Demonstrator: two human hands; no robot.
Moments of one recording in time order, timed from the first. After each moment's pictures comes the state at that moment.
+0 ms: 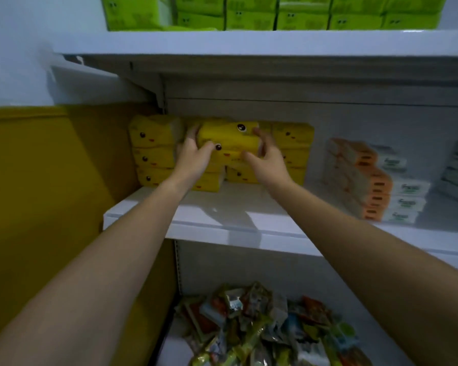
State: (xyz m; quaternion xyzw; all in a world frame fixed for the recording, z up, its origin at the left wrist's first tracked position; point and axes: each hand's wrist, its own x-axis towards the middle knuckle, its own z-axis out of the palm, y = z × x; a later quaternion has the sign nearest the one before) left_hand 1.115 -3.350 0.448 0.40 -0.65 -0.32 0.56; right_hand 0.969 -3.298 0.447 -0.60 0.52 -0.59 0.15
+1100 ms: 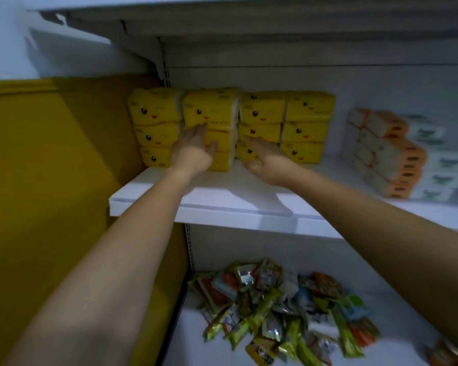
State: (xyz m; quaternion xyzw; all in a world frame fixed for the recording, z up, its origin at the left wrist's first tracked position) left_hand 1.131 -3.384 0.422 0.56 -0.76 0.00 0.32; right_hand 0.960 -3.337 0.415 -0.76 0.60 -0.24 0.00
